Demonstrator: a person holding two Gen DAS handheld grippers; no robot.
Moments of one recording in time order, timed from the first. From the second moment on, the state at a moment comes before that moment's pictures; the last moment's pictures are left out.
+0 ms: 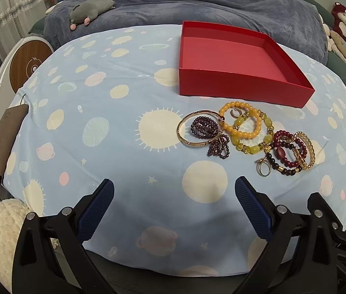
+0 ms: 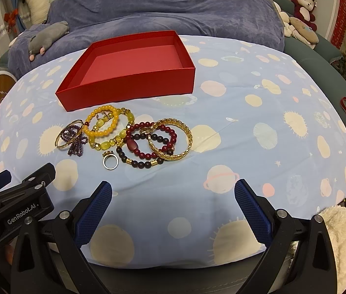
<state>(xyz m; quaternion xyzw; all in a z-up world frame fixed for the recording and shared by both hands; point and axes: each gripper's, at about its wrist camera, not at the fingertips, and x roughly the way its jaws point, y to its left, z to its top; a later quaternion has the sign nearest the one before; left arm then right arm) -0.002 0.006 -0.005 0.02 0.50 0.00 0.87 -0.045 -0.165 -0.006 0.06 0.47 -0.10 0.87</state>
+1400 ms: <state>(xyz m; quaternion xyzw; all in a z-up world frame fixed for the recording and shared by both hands) 0.034 0.045 -0.028 -0.02 0.50 0.00 0.86 0.009 -0.184 -0.032 0.08 0.49 -0.08 0.87</state>
